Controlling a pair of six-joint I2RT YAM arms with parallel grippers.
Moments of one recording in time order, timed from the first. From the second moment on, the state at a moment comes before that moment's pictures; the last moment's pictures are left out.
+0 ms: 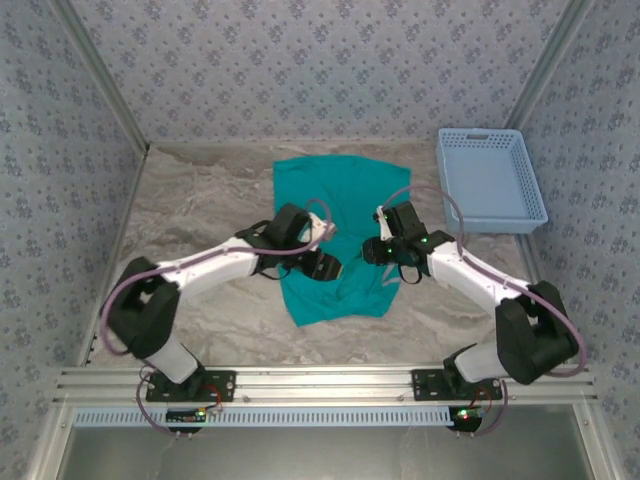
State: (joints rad) left arm -0.77 1.64 1.06 -0.31 0.45 -0.27; right arm 0.48 1.38 0.84 -0.40 -0.12 0.31
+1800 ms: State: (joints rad) left arm -0.82 1.78 1.09 -0.24 0.33 -0.25; right arm 0.53 1.33 0.75 -0.39 -0.12 0.37
